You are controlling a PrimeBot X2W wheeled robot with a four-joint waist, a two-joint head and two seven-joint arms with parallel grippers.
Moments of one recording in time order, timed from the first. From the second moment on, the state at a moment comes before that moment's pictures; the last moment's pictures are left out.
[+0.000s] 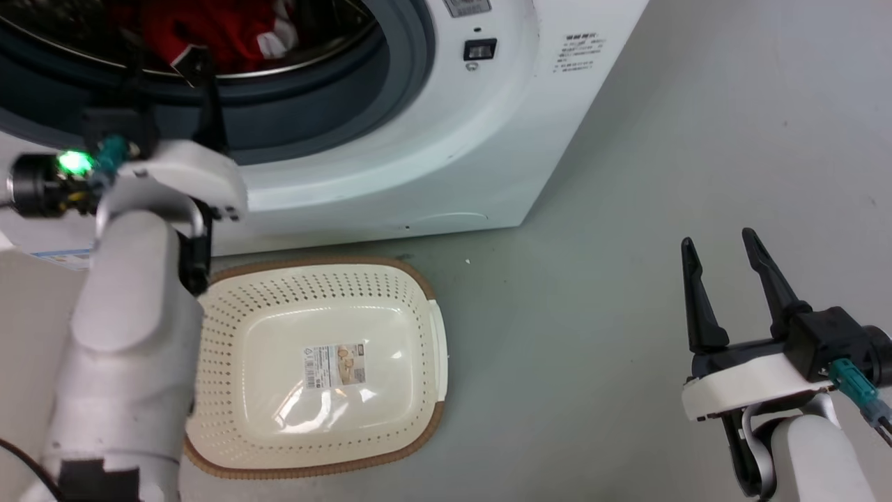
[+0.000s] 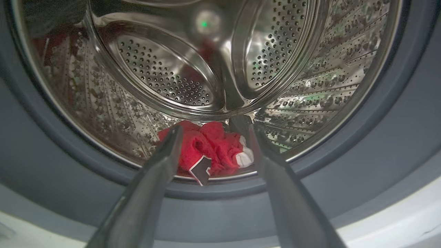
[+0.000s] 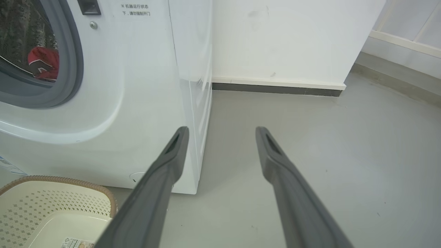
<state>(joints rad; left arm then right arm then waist) -0.80 0.21 -0.03 0.66 -0.06 0.03 -0.26 -0.19 -0.05 0.00 0.13 0.01 0.13 -0.25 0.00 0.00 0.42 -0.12</state>
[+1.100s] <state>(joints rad) -1.54 0.50 -0.22 1.05 0.12 -0.08 0.35 -0.35 -0.05 0.13 0.15 0.16 0.13 -0.26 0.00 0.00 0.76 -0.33</state>
